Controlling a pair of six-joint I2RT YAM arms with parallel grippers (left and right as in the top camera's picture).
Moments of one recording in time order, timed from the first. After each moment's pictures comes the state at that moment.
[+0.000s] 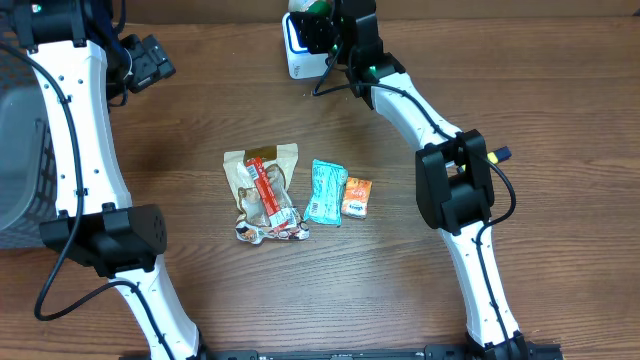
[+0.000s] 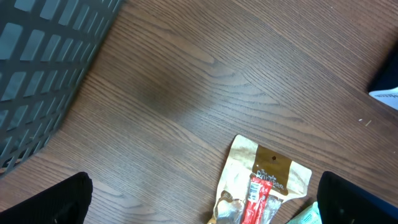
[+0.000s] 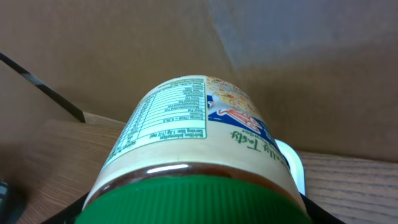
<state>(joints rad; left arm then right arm) 0.14 2.16 2.56 -1.69 -0.05 -0.46 0.38 2.59 2.21 0.07 -0.22 0.41</state>
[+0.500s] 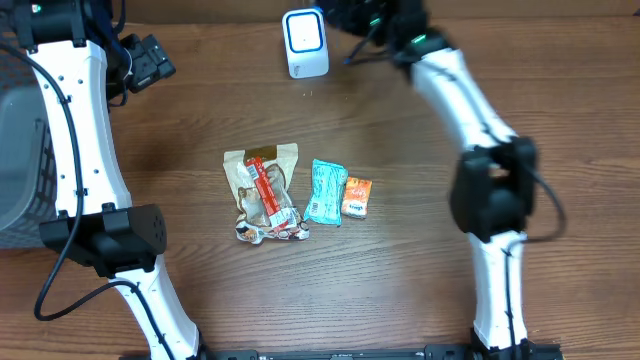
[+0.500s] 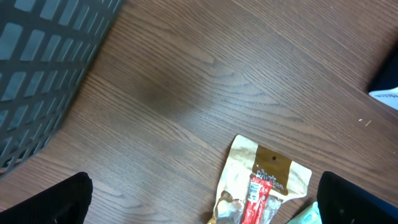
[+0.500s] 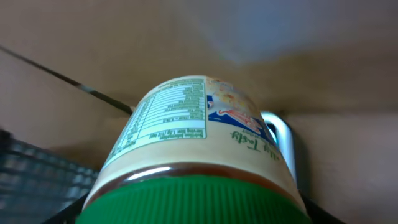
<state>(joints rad) 0.14 2.16 2.56 -1.69 -0.05 -0.46 0.25 2.38 2.21 -0.29 -0.47 0.60</state>
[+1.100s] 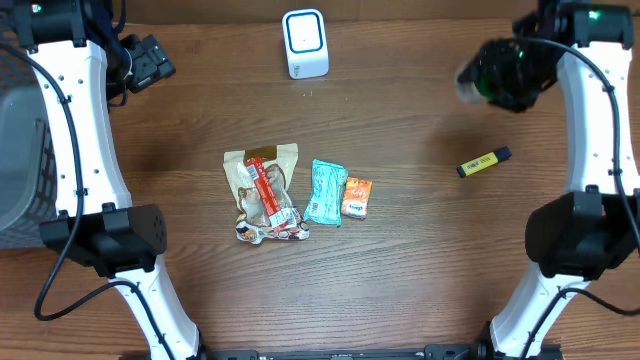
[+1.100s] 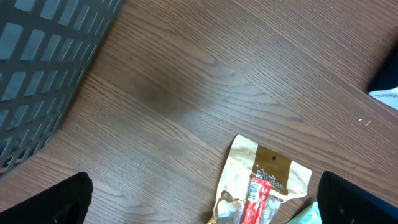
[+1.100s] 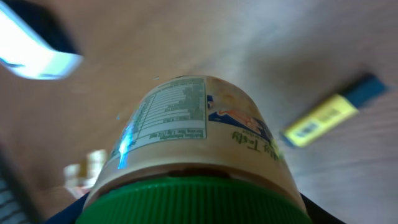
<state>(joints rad) 0.14 2.16 2.56 -1.69 -0.05 -0.46 -0.10 2.06 2.14 -1.42 -0.31 0.39</state>
